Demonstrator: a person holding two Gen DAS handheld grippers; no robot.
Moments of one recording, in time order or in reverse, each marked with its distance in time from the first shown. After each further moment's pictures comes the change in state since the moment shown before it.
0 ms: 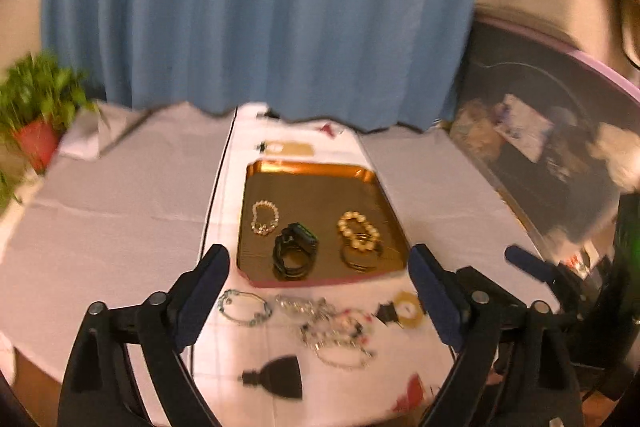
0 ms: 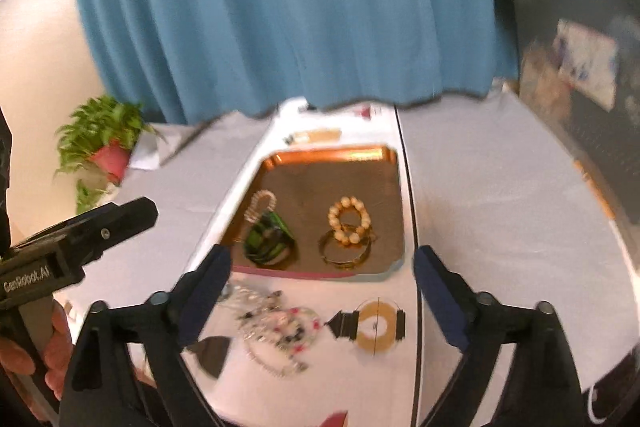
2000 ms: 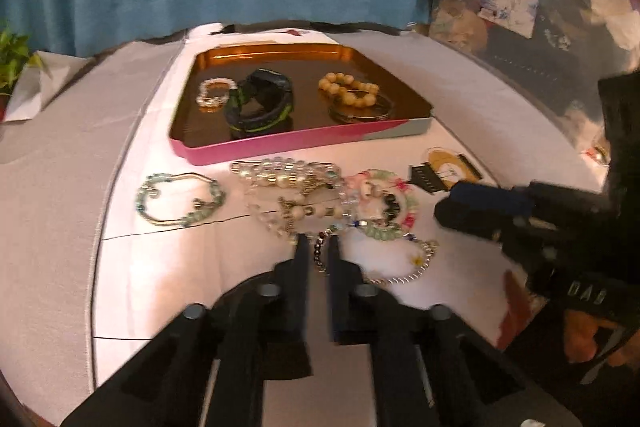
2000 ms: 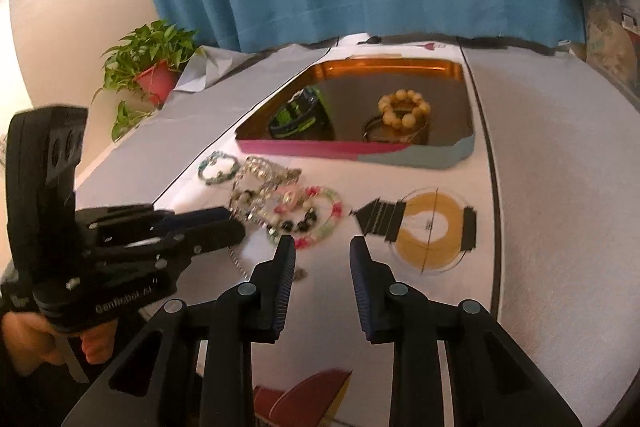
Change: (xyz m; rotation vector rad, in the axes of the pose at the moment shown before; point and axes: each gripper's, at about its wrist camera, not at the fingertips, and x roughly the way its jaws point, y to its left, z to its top) left arm 0.125 0.014 -0.137 0.134 0.156 -0.075; right arm 0.104 -0.019 -0.115 -0.108 0.133 0.212
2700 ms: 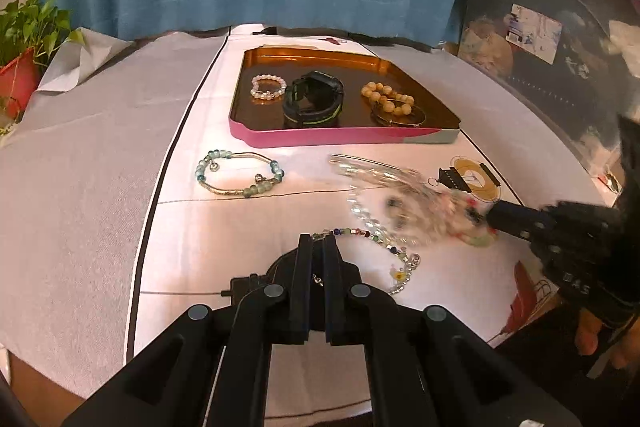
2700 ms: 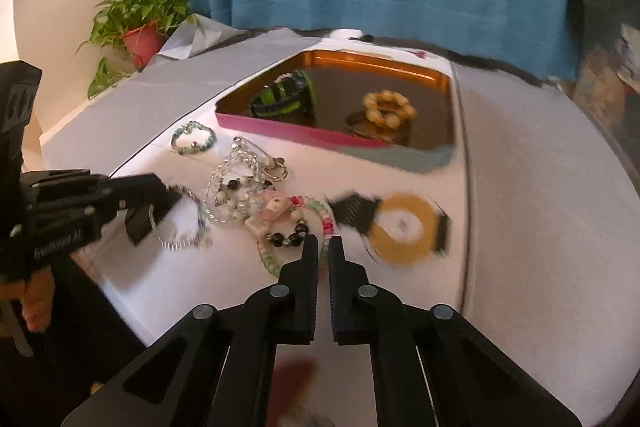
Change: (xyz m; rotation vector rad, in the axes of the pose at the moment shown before) left arm -0.027 0.024 -0.014 -0.105 -0.029 0.056; right arm -0.017 0.002 -0.019 -0.127 0.038 -0.150
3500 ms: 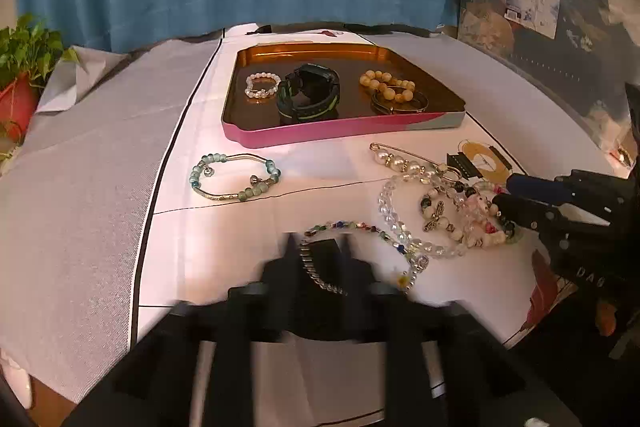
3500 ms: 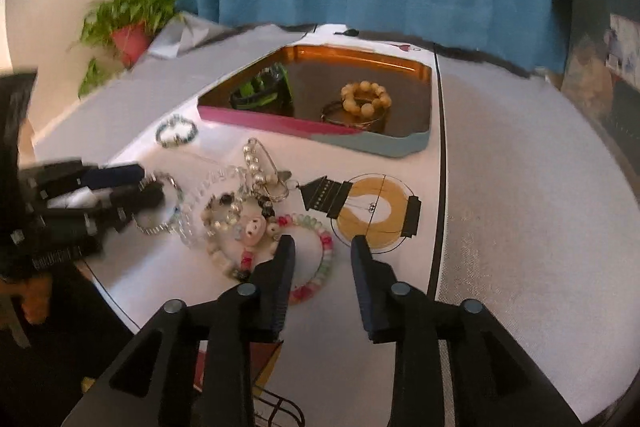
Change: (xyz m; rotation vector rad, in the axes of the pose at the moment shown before) left arm 0.014 -0.008 0.001 0.075 0.022 0.031; right arm 0.011 0.001 0.003 -0.060 0.010 -0.052
